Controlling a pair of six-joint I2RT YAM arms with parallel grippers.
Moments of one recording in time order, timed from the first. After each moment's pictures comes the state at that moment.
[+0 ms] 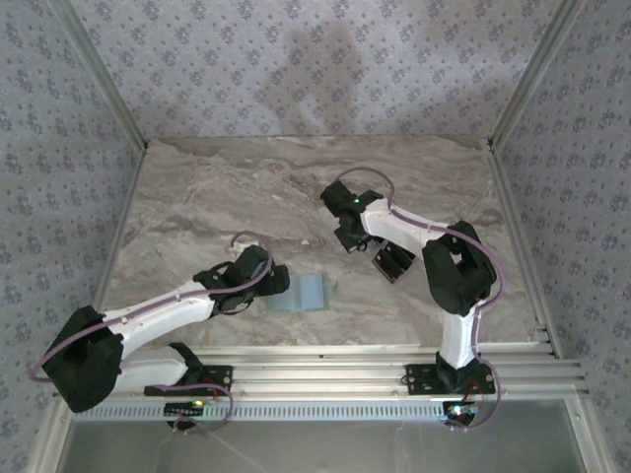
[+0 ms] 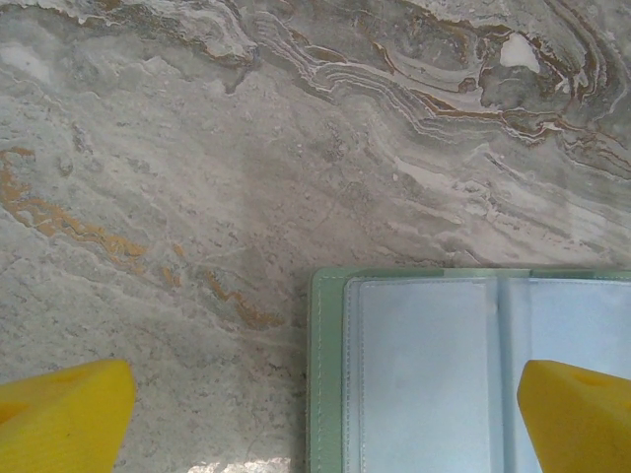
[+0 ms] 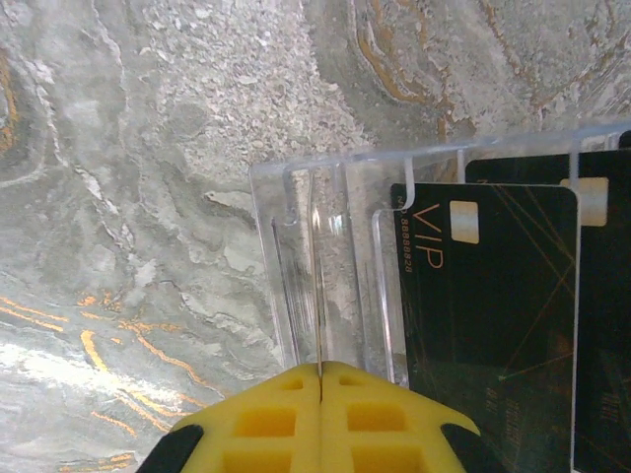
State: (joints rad) left arm -0.79 1.19 0.58 -0.37 -0.25 -0.82; right arm 0.65 1.89 1.41 -0.84 0.34 0.06
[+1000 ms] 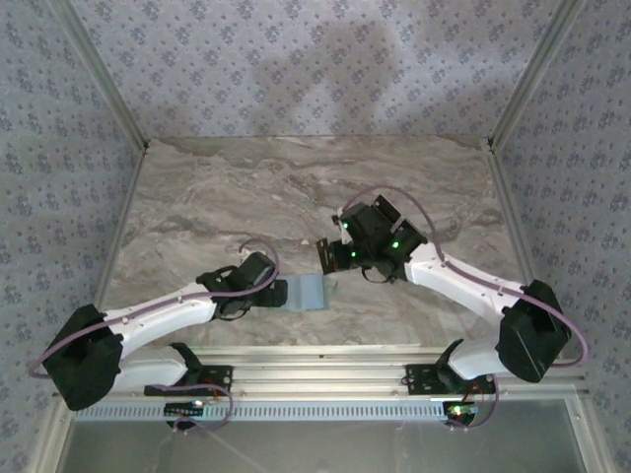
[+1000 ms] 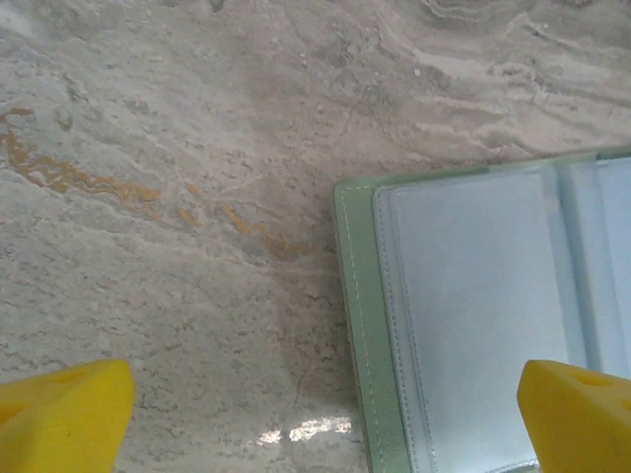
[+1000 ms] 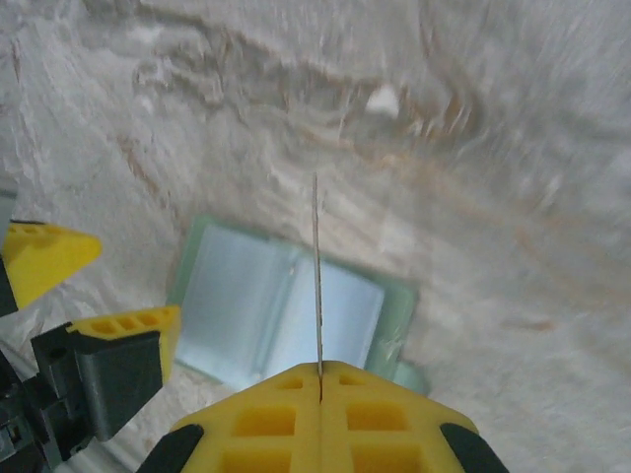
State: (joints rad) left arm -0.84 1.20 0.58 -0.48 -0.26 -0.69; right arm 0.79 1.38 0.96 -0.45 -0.12 0.56
